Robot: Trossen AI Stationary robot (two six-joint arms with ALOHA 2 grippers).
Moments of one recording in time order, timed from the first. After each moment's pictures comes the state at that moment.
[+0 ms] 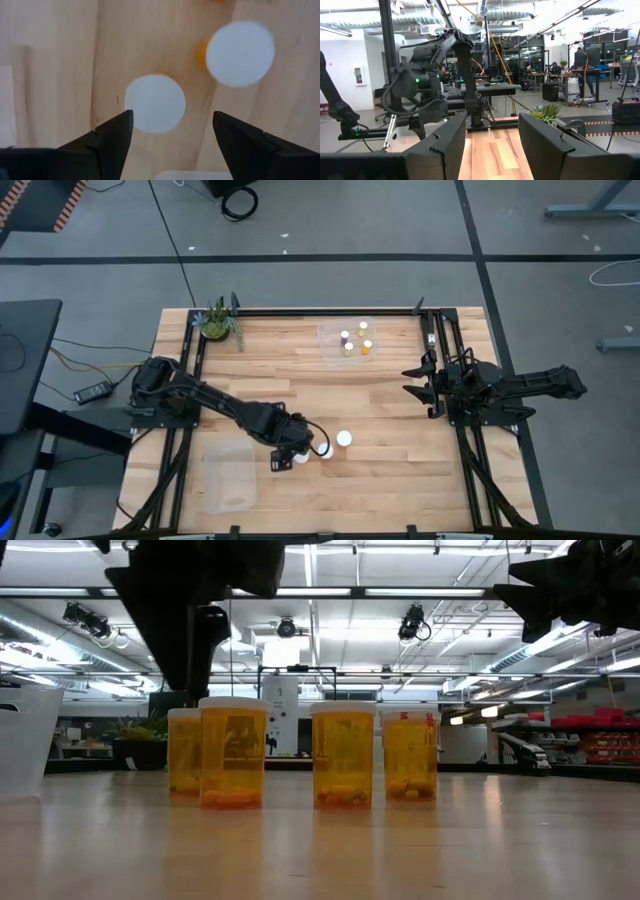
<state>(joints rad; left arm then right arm) -0.35 1.81 1.39 -0.98 -0.10 -0.49 0.06 0.14 0.01 0.38 0.10 0.03</state>
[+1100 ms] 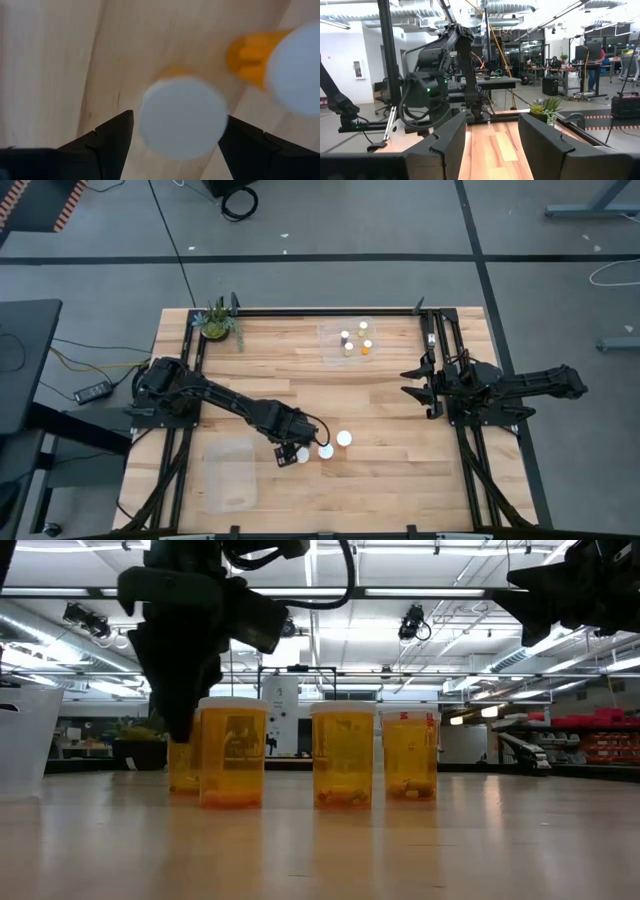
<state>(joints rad) -0.30 1.87 1.32 -0.92 -0.04 -0.60 0.06 0.15 0.01 0.36 0.10 0.03</state>
